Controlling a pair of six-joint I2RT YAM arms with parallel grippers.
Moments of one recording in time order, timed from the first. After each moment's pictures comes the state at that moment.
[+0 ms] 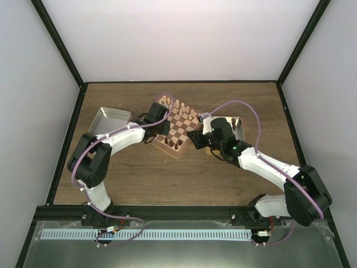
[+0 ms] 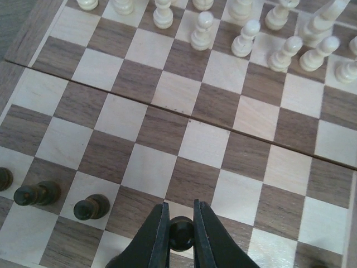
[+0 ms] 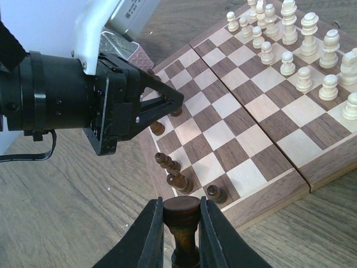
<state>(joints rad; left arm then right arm) -0.57 1.77 1.16 -0.27 -0.14 -0.28 0.62 1.29 0.73 0.08 -0.22 0.38</state>
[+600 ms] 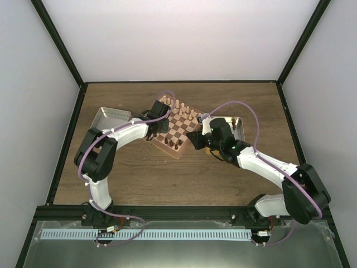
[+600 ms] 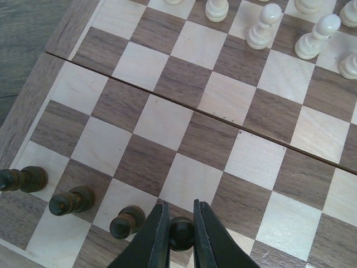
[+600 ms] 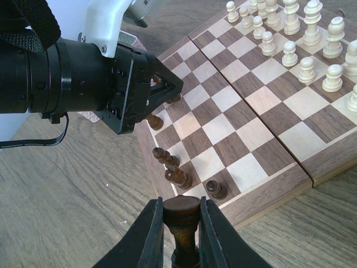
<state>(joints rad) -0.56 1.86 1.25 -0.36 -0.25 -0.30 0.62 1.32 0.73 0.08 -0.23 0.38</state>
